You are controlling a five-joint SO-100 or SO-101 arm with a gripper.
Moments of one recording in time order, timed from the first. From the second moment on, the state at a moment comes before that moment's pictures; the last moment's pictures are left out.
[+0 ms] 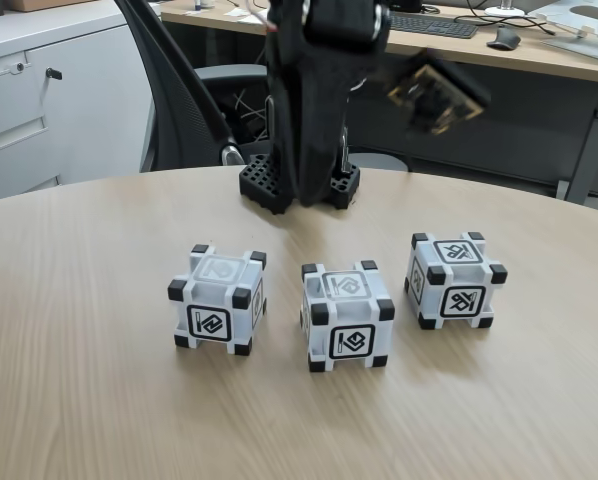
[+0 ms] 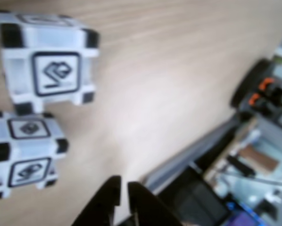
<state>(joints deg) 10.5 142.5 134.6 62.5 -10.1</state>
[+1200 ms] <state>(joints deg) 9.5 111.7 121.6 81.2 8.3</state>
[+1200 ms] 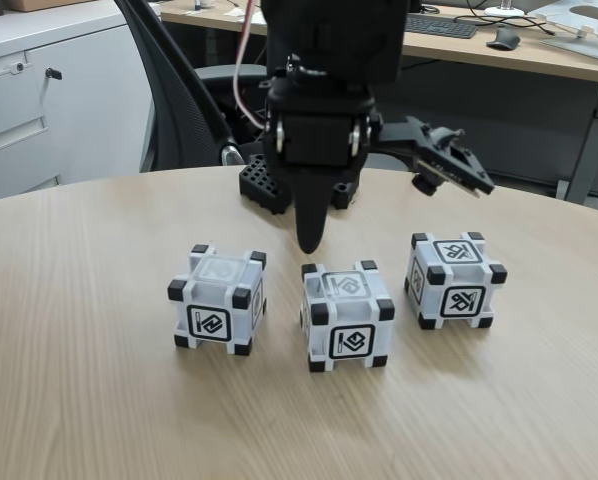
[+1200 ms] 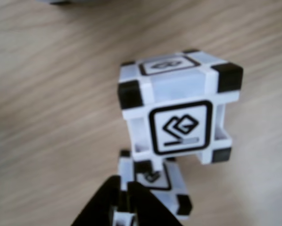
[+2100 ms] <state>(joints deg) -23.0 111.7 121.6 81.3 26.7</state>
